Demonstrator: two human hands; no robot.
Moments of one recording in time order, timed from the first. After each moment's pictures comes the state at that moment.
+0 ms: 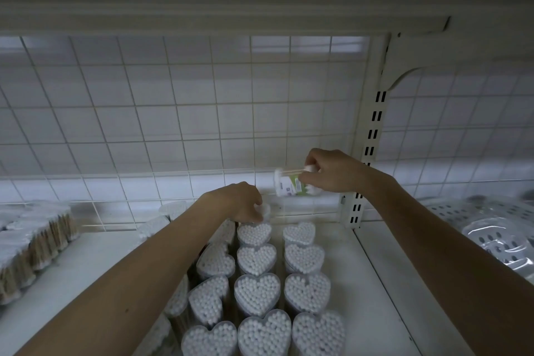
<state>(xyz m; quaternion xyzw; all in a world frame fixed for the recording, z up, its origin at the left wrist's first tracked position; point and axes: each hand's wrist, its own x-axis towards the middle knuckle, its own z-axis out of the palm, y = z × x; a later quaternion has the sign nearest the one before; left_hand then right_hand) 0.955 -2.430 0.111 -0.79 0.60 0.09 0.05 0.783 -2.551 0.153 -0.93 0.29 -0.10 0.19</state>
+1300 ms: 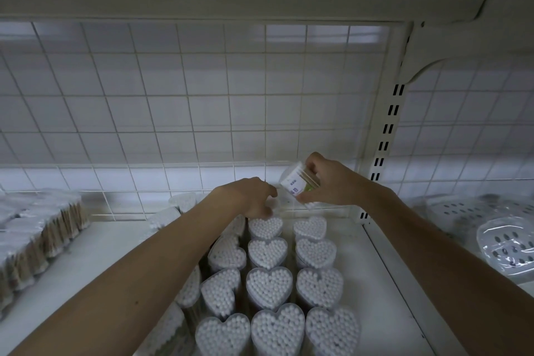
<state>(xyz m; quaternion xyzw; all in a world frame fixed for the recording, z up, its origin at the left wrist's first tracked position) 0.951 -2.427 0.110 -0.78 0.62 0.08 0.06 0.798 -2.553 0.113 -0.94 0.23 -0.14 0.22</state>
